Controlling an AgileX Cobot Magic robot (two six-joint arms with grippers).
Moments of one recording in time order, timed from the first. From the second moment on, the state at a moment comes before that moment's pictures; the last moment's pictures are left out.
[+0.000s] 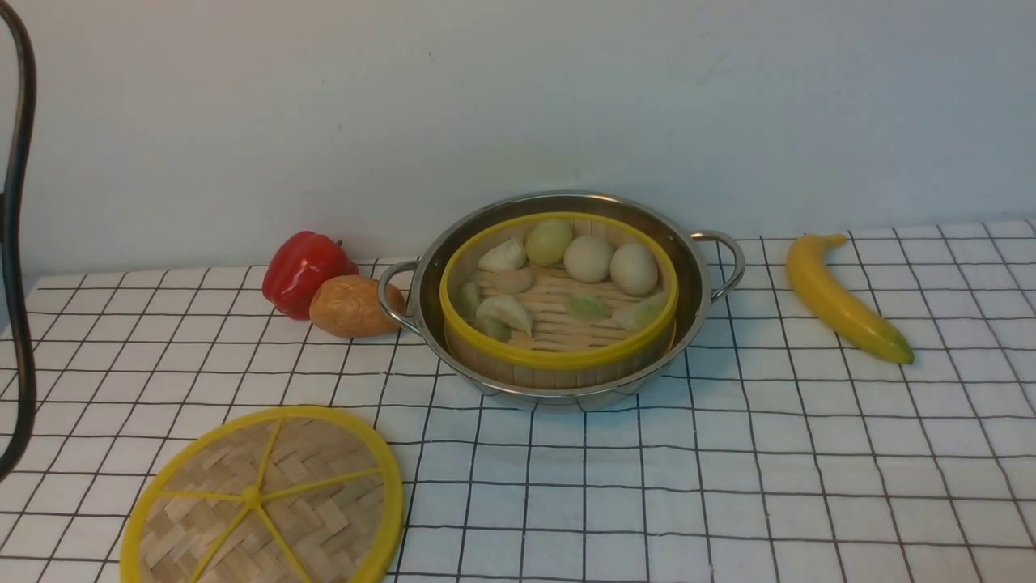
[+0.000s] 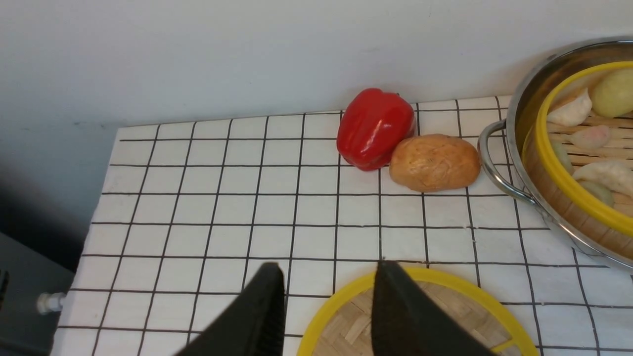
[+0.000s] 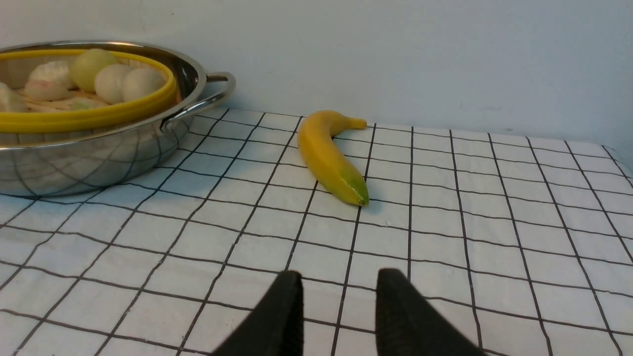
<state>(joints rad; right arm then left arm) 0.03 0.00 0.01 0.13 0.37 -0.08 0.16 1.02 -1.14 -0.09 0.86 0.21</state>
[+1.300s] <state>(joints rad) 0.03 0.00 0.01 0.13 0.36 -0.08 0.16 1.64 -1.14 -0.36 1.22 0.64</state>
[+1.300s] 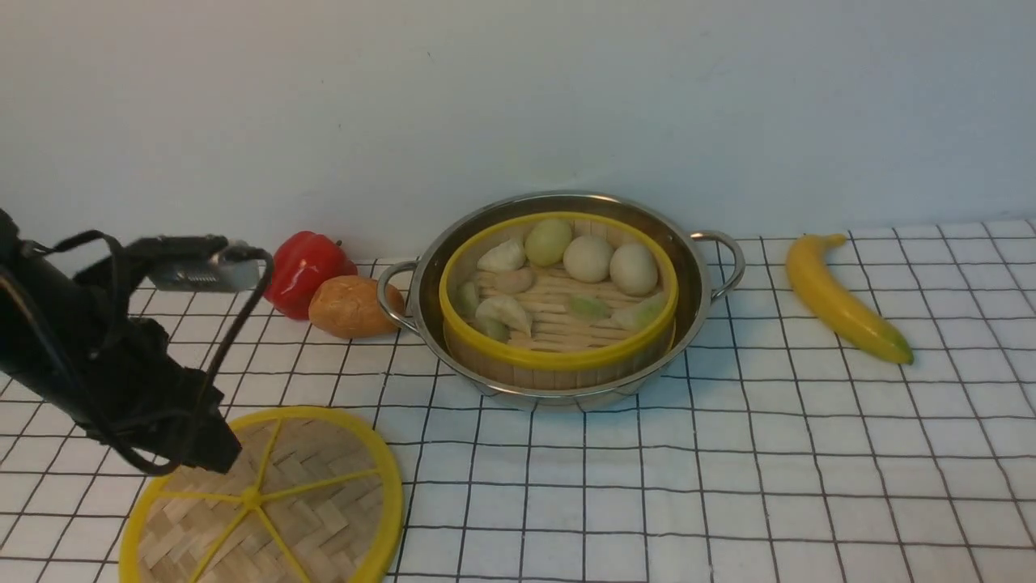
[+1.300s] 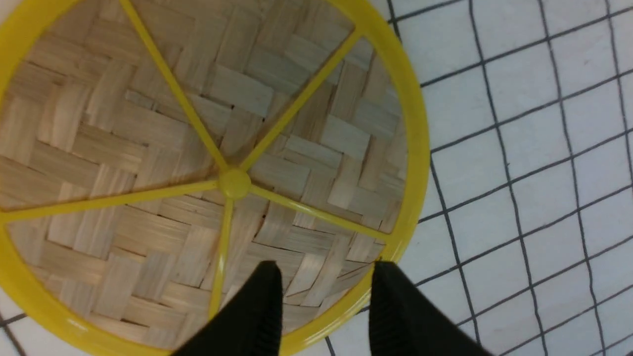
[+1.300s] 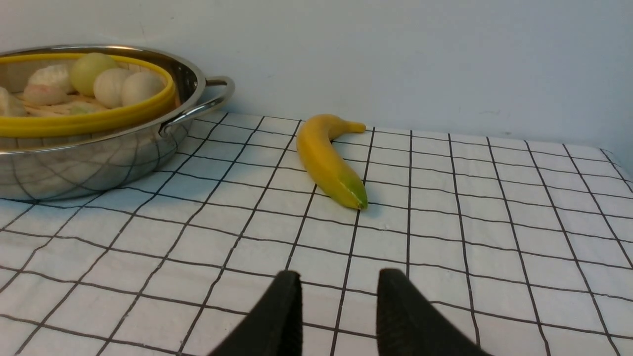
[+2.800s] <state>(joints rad) 0.03 0.00 0.01 0.13 0.35 -0.08 -0.10 1.75 -1.06 0.02 0.89 0.11</state>
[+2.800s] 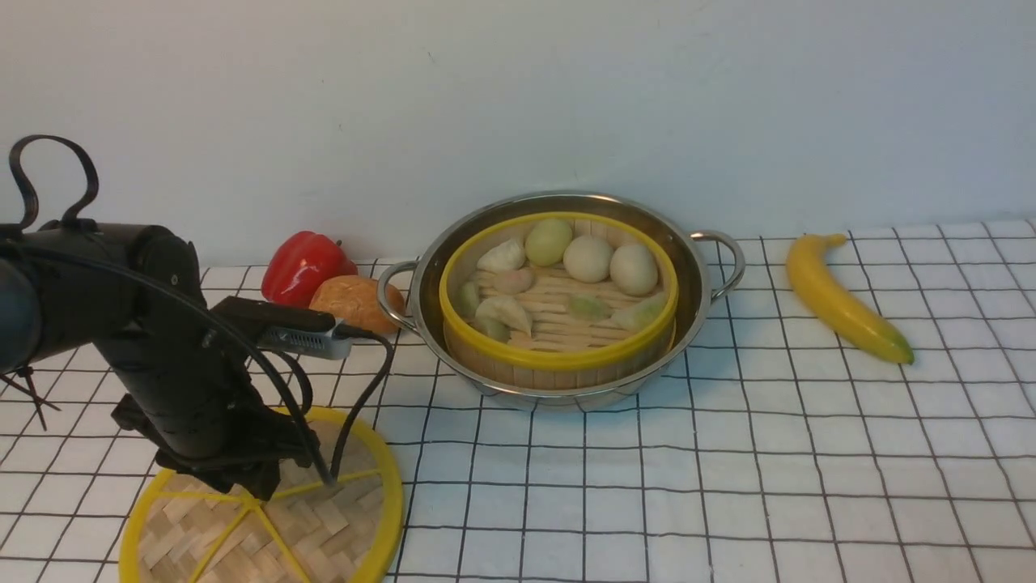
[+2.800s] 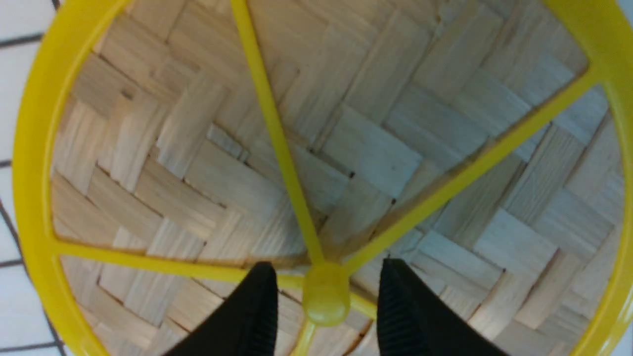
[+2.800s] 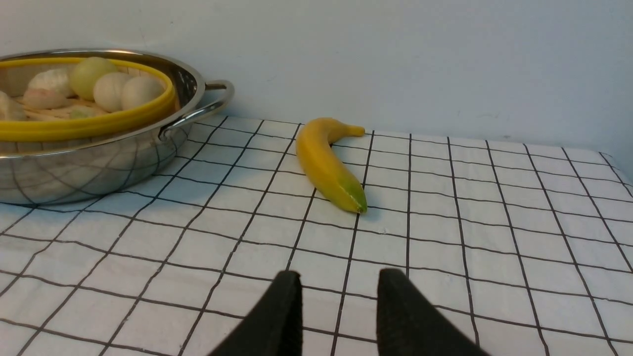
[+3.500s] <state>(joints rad) 0.03 0.00 0.01 0.13 0.35 -0.08 -0.10 1.80 -1.06 0.03 0.90 0.09</state>
